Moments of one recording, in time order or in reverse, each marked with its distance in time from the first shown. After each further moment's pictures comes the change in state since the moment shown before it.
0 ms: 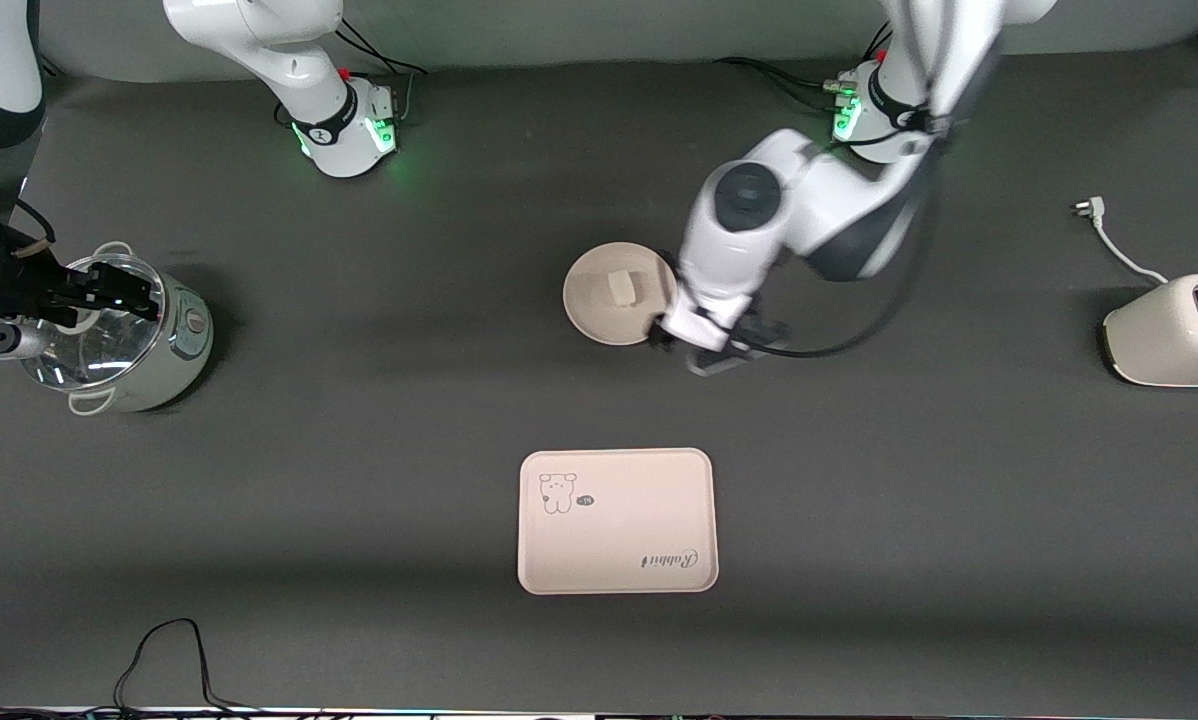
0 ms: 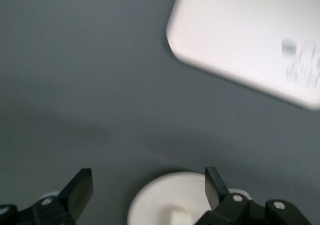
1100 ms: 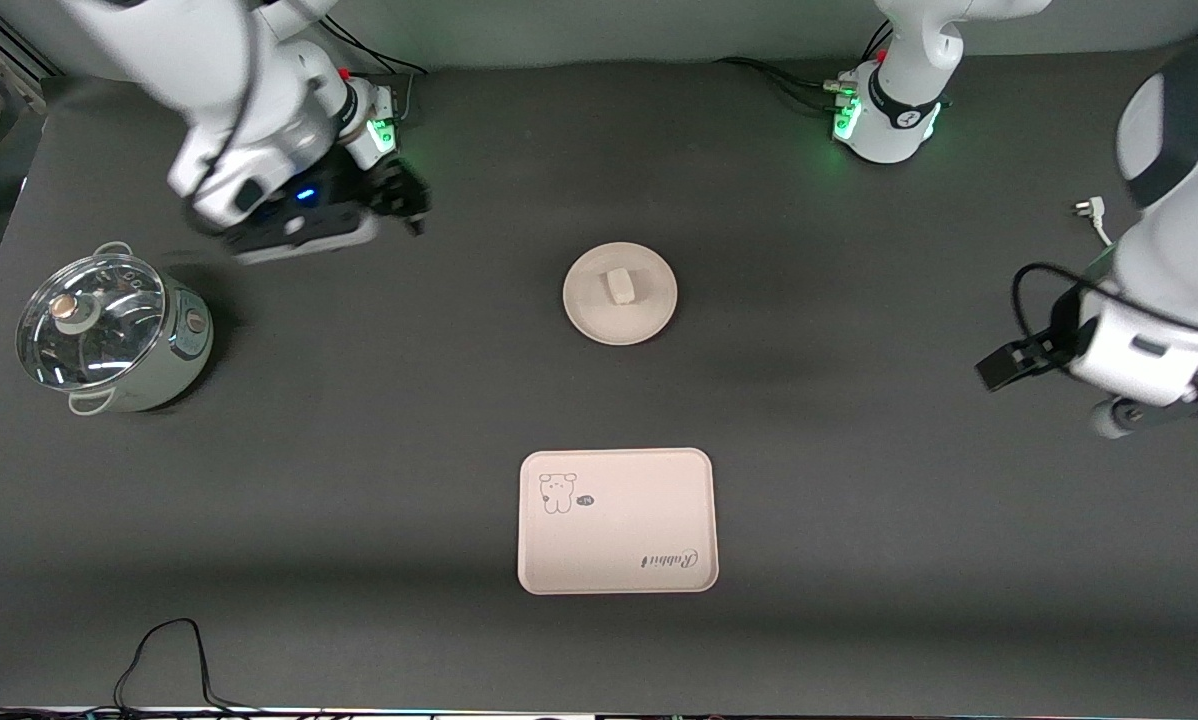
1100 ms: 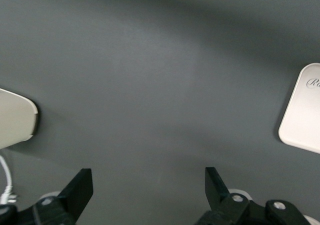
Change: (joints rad) left arm 0.115 -0.129 0.357 0.368 -0.010 -0.513 0.600; right arm 0.565 -0.037 0.015 -0.006 0.085 0.040 0.547
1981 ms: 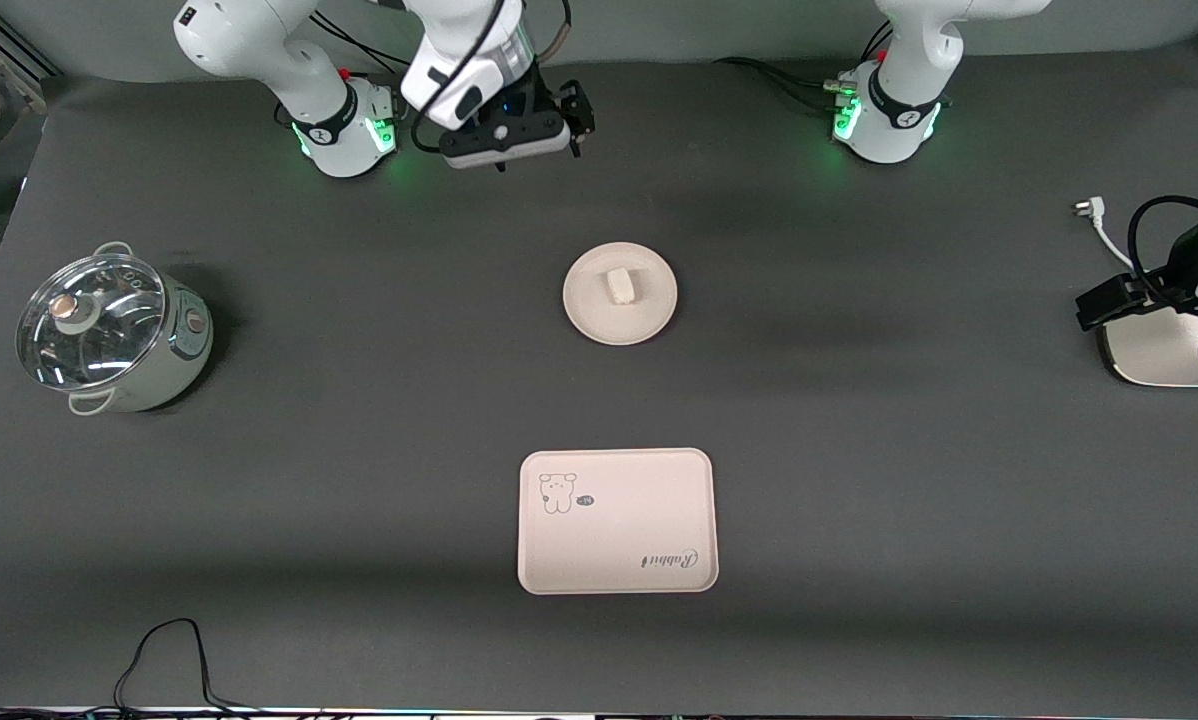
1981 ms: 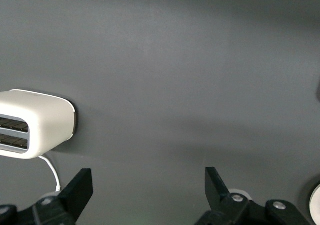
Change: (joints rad) left arm -0.001 -0.124 0.168 -0.146 -0.030 -0.011 0.304; right arm 0.283 0.007 0.001 -0.154 0.052 0.199 0.270
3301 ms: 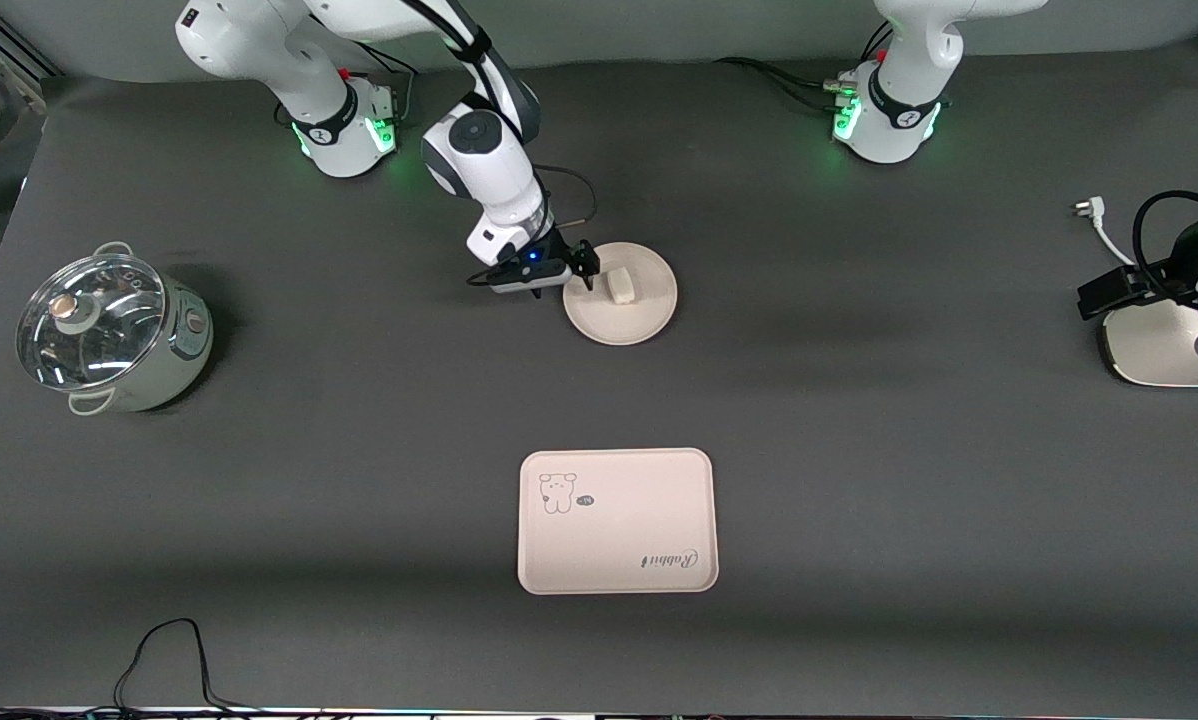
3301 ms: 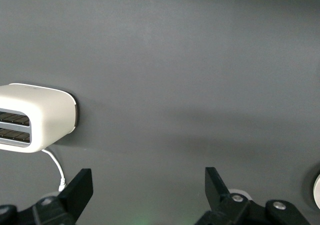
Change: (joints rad) left arm 0.089 -0.001 -0.079 0.001 0.000 -0.043 0.027; right arm 0.051 0.347 0.000 -0.592 0.000 1.181 0.044
